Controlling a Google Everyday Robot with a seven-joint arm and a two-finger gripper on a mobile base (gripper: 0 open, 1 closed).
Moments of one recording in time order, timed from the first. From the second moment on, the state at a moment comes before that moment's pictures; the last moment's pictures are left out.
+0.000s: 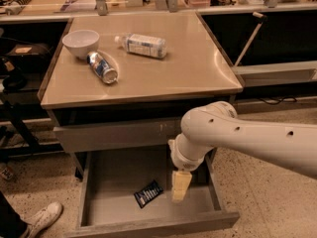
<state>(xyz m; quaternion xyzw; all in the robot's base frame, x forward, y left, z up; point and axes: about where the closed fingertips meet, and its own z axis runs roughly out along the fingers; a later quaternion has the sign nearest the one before) 0.475 -0.053 0.614 -0.71 0.69 0.07 0.13</state>
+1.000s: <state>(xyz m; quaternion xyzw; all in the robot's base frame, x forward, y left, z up) 0.482 -0.021 0.558 -0.72 0.68 0.07 0.13</state>
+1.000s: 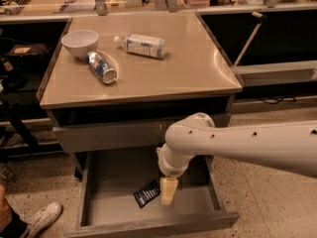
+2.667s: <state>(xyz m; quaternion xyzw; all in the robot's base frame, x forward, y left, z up) 0.510 0.011 0.435 -0.77 0.62 0.10 0.13</state>
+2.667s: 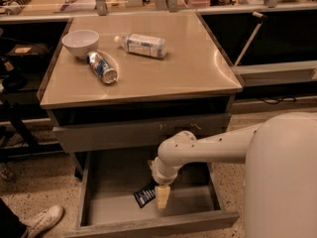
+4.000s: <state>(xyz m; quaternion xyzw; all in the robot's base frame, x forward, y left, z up) 0.501 0.049 0.383 -0.79 0.58 0.13 0.16</state>
